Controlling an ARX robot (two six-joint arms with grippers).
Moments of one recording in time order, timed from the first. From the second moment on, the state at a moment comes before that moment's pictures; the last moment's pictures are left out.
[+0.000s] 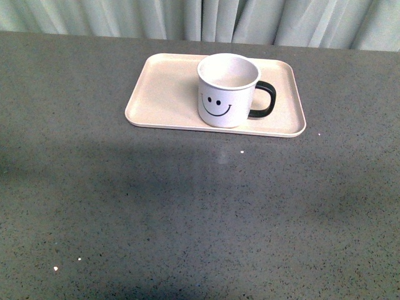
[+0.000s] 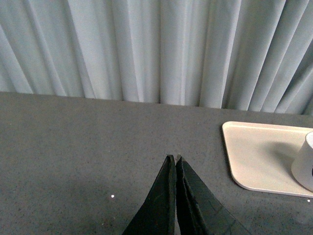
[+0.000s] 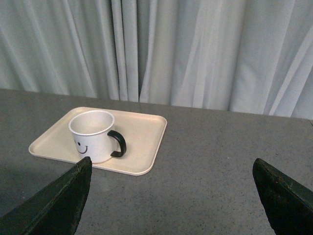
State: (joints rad) left arm 0.00 0.60 0.02 0.59 0.00 0.00; right arm 0.00 0.00 0.02 0.00 0.00 -0.01
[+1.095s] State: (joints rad) left arm 0.00 0.02 0.01 0.01 0.00 0.00; right arm 0.00 0.00 0.02 0.00 0.00 -0.01
